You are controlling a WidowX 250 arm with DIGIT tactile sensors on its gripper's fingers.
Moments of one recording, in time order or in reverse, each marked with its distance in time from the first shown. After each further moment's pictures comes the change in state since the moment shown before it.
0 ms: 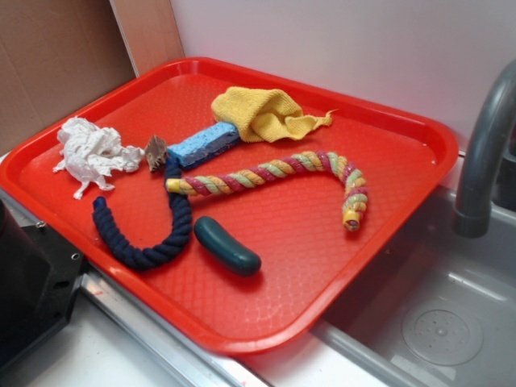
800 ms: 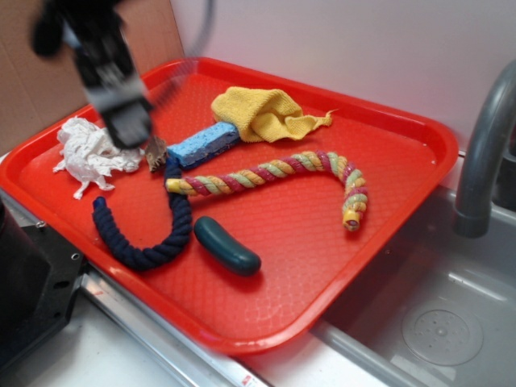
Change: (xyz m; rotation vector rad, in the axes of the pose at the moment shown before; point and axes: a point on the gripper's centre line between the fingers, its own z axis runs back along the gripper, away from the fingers) arm 0.010 -0.086 -0.116 0.101 0.064 -0.507
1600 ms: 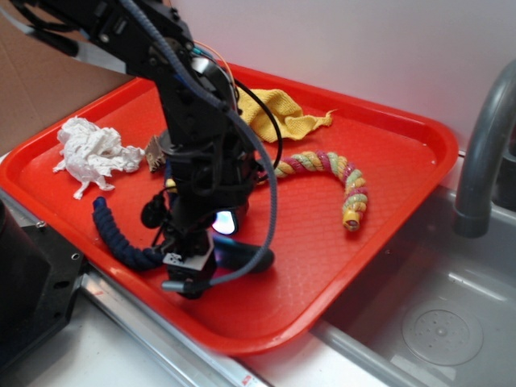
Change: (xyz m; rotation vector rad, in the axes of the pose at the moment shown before) arm 0.013 -0.019 -0.112 -0.150 -0.013 -0.648
